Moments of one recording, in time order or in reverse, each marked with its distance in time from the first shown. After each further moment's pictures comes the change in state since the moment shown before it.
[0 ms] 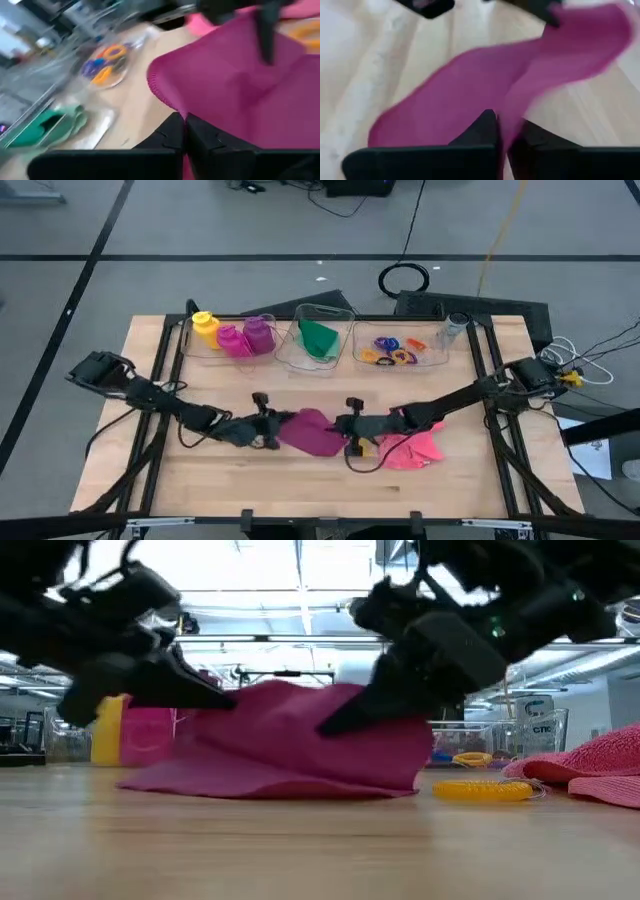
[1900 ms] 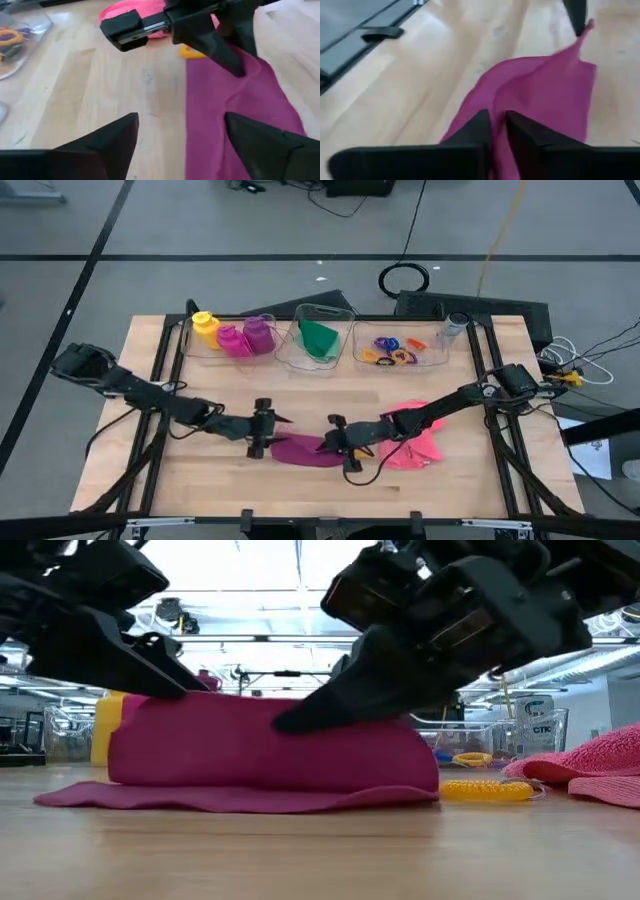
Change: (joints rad) left arm 0.031 -0.176 0.000 -0.225 0.433 -0.229; right arm 0.025 0.121 0.088 0.127 -0.296 -0.030
